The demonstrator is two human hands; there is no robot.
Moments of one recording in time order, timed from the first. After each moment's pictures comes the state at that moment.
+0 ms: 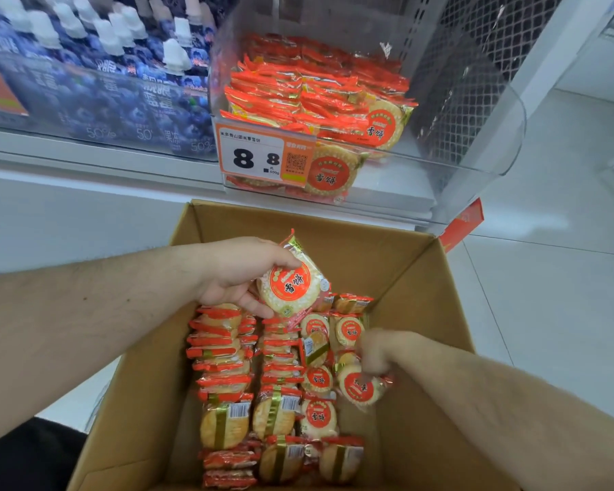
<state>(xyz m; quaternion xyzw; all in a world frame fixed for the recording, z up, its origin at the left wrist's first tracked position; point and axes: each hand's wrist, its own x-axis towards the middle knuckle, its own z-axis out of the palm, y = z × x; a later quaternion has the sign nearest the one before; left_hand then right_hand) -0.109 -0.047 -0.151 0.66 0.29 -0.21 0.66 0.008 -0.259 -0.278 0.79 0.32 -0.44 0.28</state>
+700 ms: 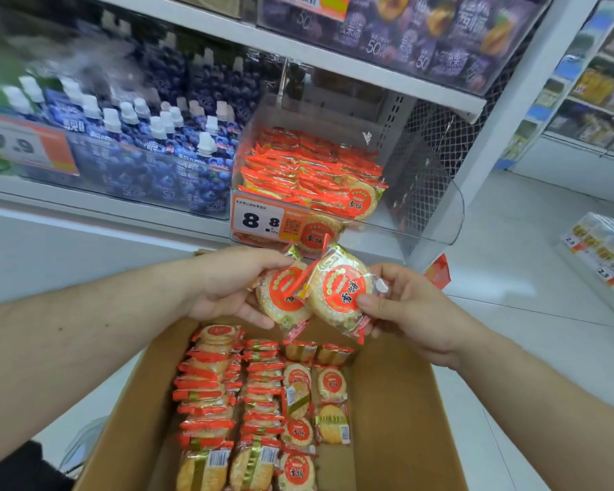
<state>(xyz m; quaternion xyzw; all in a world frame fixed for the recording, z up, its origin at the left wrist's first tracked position) -0.135 -0.050 -0.085 0.65 0.22 -0.11 0.72 -0.024 -0.264 -0.073 0.71 0.26 -0.37 -0.54</state>
